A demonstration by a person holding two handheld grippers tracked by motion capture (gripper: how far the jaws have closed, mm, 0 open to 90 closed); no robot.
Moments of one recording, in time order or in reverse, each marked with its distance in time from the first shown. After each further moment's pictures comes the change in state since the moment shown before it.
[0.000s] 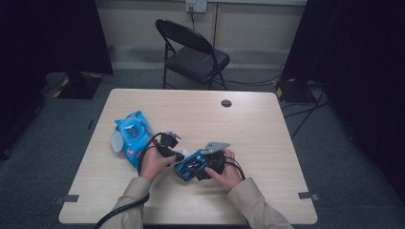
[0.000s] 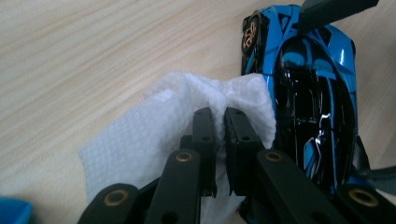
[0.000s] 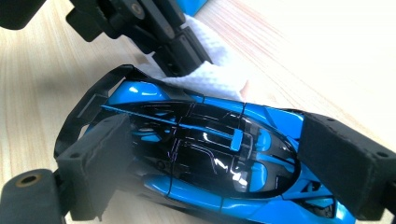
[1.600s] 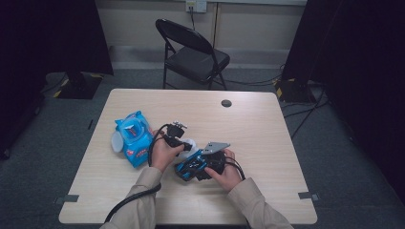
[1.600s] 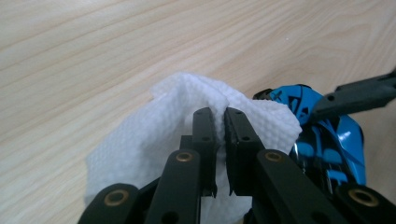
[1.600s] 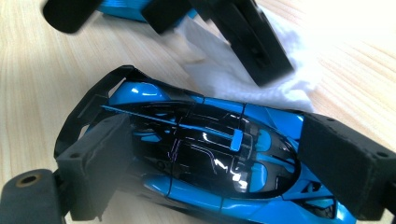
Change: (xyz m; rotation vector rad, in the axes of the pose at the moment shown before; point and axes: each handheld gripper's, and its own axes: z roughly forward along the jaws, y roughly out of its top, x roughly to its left) left arm 0.003 0.039 0.023 -0.081 0.021 -0.058; right arm 0.000 -0.001 0.000 -0.006 0.001 0.002
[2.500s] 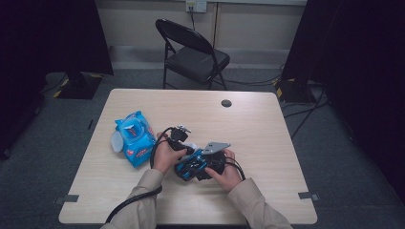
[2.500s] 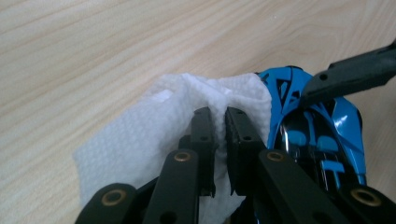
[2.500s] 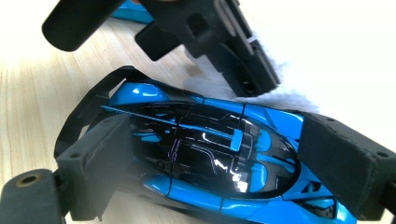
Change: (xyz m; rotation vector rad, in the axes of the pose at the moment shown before) left arm -0.006 -0.009 0.003 0.034 -0.035 0.043; right arm 0.000 -0.001 0.000 -0.005 0.003 0.001
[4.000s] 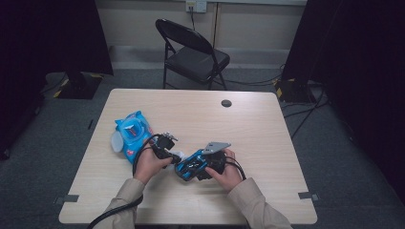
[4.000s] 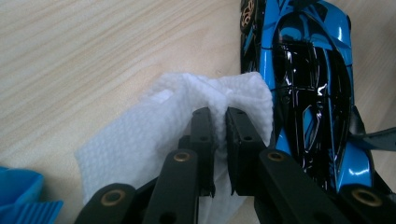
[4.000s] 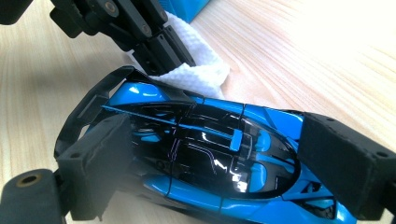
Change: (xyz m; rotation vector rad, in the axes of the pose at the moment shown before) left arm 0.006 -0.037 -0.036 0.069 -0.002 0.040; right arm -0.001 0.000 0.000 -0.003 0.002 -0.001
